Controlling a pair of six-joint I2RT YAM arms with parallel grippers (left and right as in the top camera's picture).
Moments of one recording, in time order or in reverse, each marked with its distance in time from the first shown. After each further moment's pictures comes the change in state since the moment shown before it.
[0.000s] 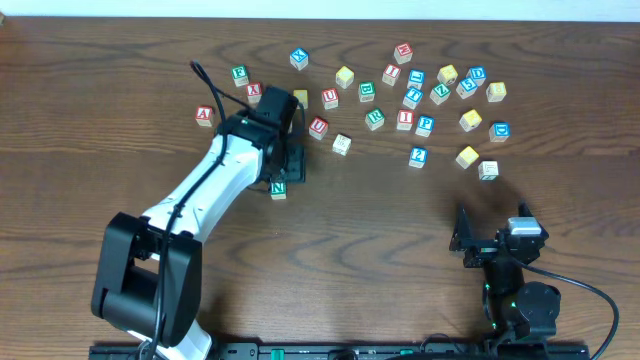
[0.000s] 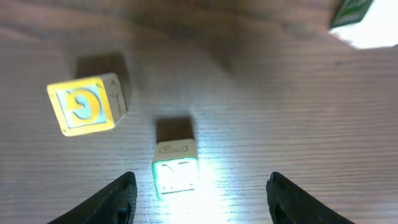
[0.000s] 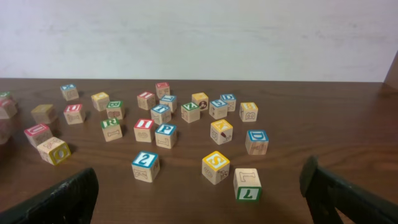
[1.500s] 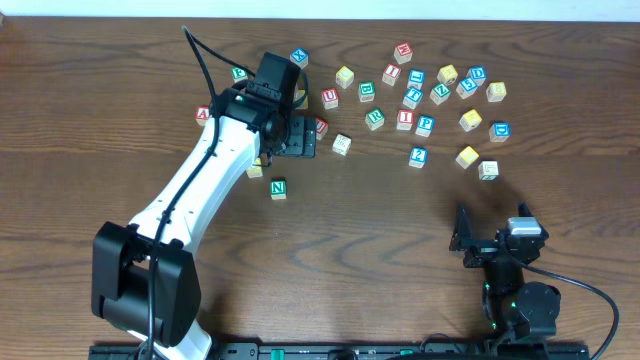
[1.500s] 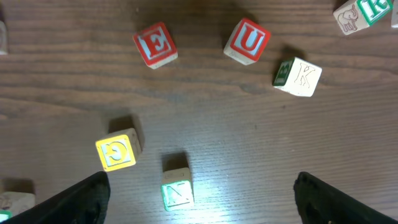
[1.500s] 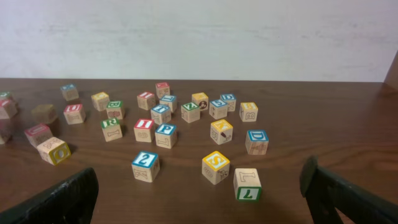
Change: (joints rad) left arm 0.000 0.000 0.210 -0.094 -0.040 0.087; right arm 0.000 0.000 0.000 0.000 0.000 0.000
